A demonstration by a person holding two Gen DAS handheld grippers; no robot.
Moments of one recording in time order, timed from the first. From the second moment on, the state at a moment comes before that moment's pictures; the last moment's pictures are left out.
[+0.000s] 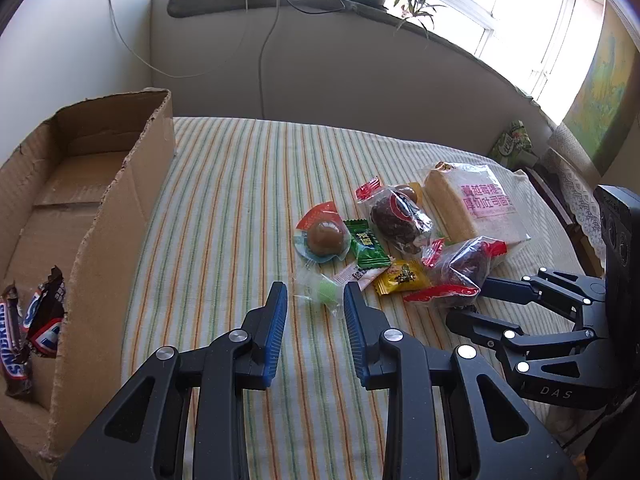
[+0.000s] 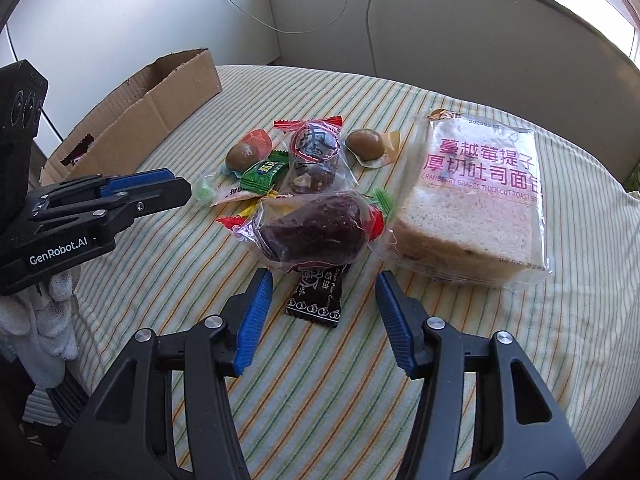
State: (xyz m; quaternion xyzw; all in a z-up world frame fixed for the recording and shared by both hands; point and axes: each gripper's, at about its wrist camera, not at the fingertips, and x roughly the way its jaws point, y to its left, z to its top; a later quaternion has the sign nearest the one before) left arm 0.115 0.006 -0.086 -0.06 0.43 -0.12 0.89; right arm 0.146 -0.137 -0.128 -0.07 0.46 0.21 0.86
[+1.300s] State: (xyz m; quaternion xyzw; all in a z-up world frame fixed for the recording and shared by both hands) left arm 0.103 -0.004 -0.074 -0.04 0.41 -0.13 0.90; right arm 0.117 -0.154 -0.107 -0.09 0.44 0.17 0.88
